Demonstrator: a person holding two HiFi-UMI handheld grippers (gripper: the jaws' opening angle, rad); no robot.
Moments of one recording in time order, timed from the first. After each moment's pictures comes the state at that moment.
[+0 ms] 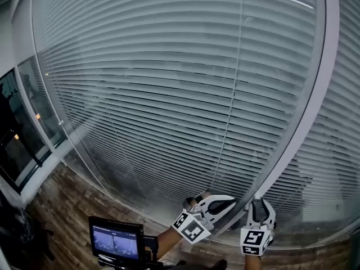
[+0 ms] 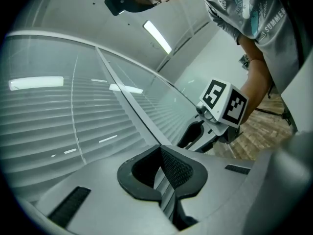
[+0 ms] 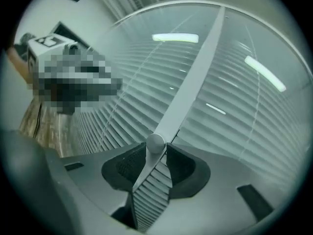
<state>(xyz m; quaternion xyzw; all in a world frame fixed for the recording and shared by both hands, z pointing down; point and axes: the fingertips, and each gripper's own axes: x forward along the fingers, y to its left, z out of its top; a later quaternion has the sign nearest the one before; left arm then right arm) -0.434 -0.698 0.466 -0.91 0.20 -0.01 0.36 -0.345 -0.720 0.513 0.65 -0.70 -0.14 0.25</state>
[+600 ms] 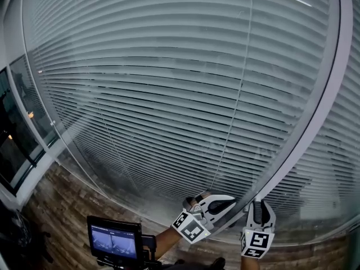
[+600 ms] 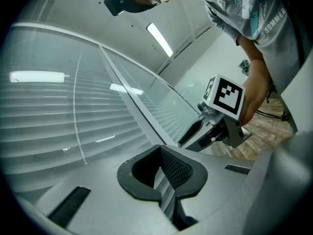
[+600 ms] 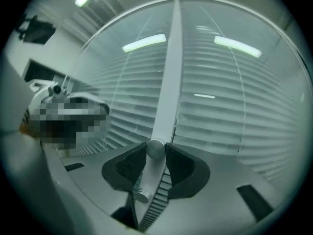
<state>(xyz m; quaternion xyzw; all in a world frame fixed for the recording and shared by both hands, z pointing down) -0.423 -0.729 0.466 -0.92 0.18 0.00 0.34 -0.333 -0.739 0.502 0.69 -0.71 -0.06 0.13</state>
